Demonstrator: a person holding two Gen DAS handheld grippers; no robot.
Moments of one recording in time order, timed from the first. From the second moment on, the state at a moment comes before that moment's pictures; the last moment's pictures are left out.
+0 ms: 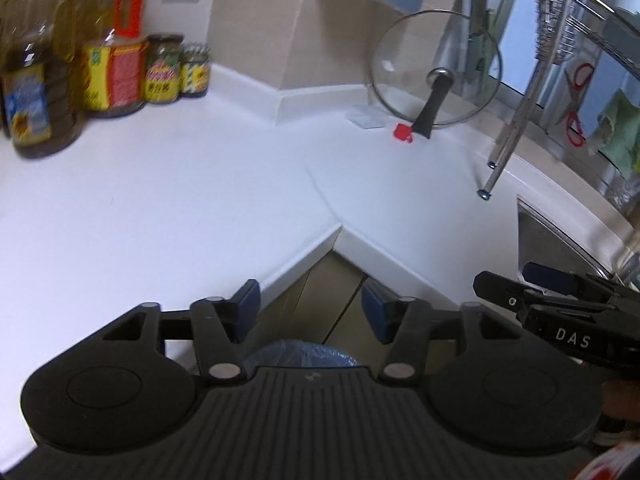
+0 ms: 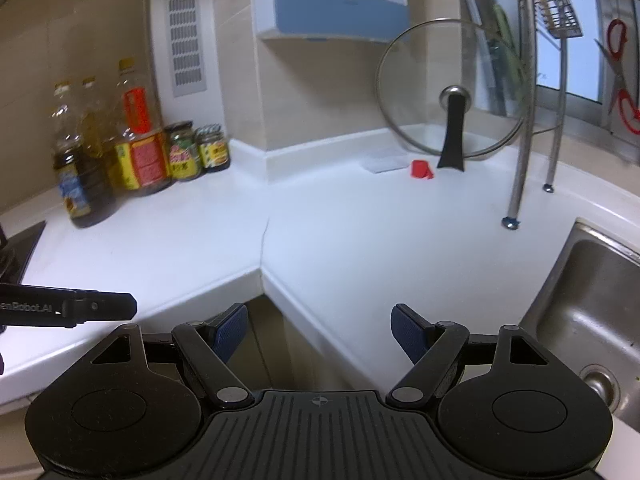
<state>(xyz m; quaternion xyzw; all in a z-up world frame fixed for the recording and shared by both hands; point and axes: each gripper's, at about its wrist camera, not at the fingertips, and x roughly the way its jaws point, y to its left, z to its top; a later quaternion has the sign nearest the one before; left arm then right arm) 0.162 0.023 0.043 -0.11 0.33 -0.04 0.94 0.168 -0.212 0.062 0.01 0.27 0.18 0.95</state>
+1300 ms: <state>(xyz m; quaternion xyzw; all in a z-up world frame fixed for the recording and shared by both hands) 0.467 -0.060 0.060 -0.08 0.32 -0.04 0.94 0.530 -0.279 0.043 0.01 0.27 0.18 0.94</state>
